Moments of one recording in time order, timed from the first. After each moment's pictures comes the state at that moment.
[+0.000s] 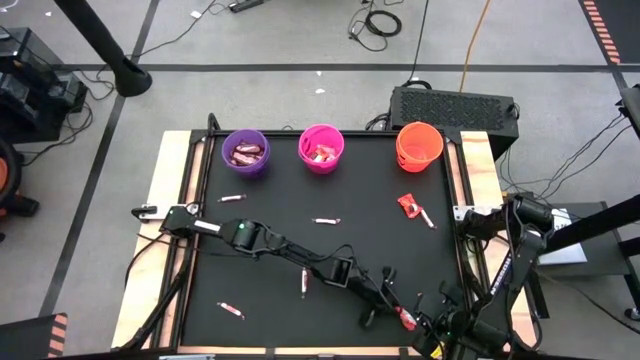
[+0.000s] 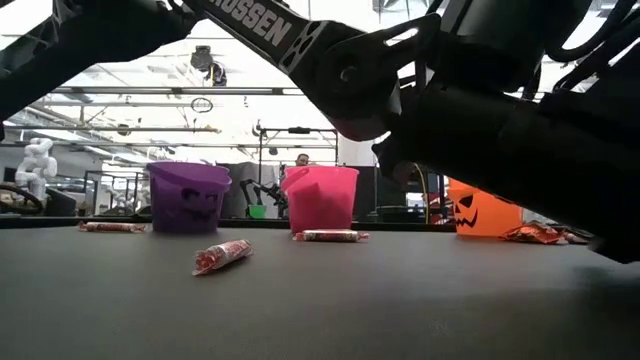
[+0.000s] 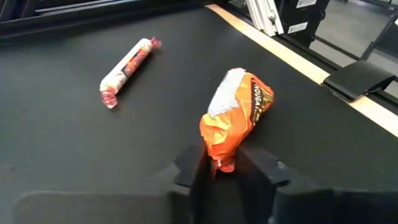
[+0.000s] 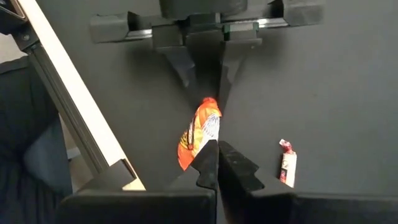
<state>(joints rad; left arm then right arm) -0.28 2.73 2.10 0.20 0.22 0.11 1.10 1.76 1.35 -1.13 0.42 1.71</state>
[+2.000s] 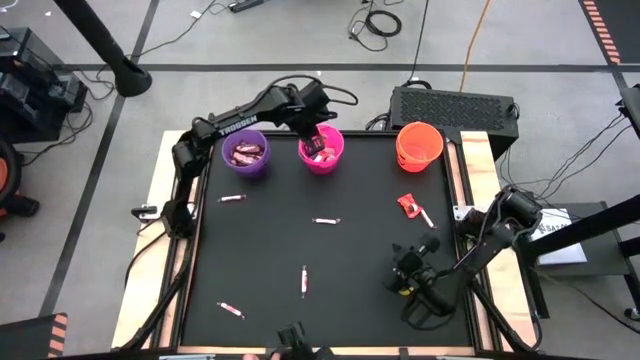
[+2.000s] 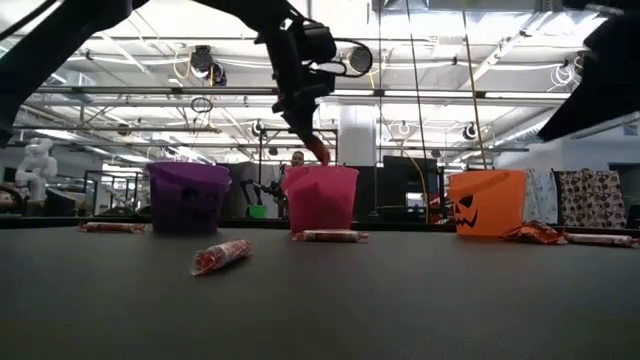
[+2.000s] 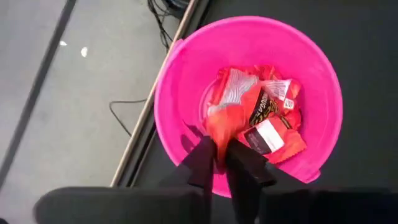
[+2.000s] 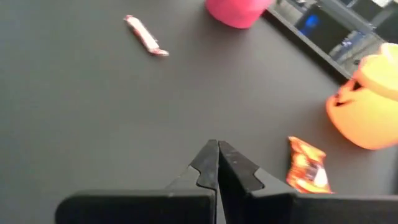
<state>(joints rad) 0.53 2.06 2.05 -1.11 -0.09 0.16 0.83 1.75 1.07 -1.27 0.92 1.66</state>
